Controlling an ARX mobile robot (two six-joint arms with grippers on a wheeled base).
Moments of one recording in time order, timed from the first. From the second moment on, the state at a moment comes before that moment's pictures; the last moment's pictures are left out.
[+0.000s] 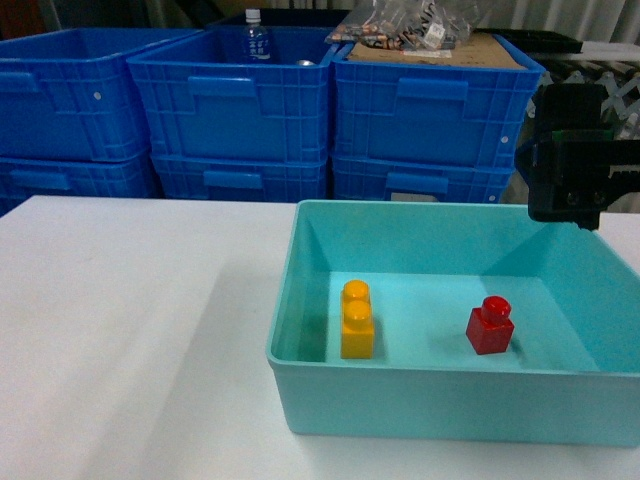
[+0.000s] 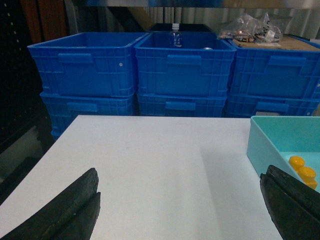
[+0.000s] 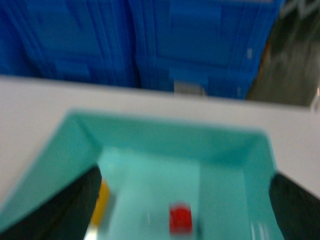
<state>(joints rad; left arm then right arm) 0.00 0.01 0.01 0.00 0.00 0.00 0.31 1.43 0.68 0.43 0.17 0.11</state>
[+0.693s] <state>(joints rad) 0.00 0.01 0.01 0.00 0.00 0.00 0.24 1.93 1.25 -0.12 -0.12 0.26</state>
